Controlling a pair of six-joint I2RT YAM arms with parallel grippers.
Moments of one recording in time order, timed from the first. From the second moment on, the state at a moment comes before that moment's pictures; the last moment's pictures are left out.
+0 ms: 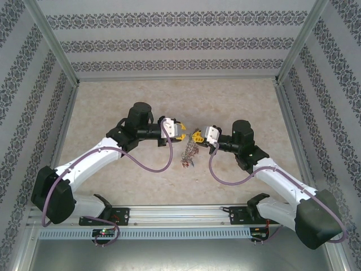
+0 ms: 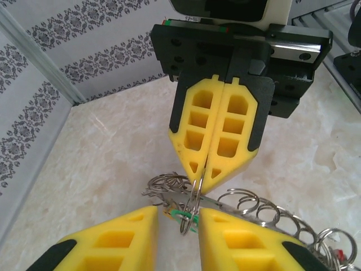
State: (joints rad) left arm -0.57 1.34 1.00 -0.10 0.70 0.71; right arm 0.43 1.07 0.57 0.23 -0.73 -0.54
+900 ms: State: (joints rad) left arm -0.57 1.40 1.01 -0.11 0.69 0.70; right arm 0.45 1.15 0.65 0.13 -0.74 -0.61
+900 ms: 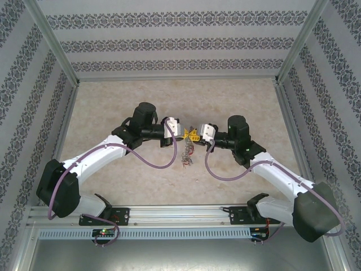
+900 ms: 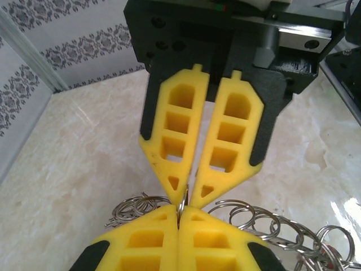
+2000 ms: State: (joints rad) left arm -0.57 1.45 1.14 -0.46 0.56 0.84; right arm 0.48 1.37 0.87 -0.13 -0.84 -0.65
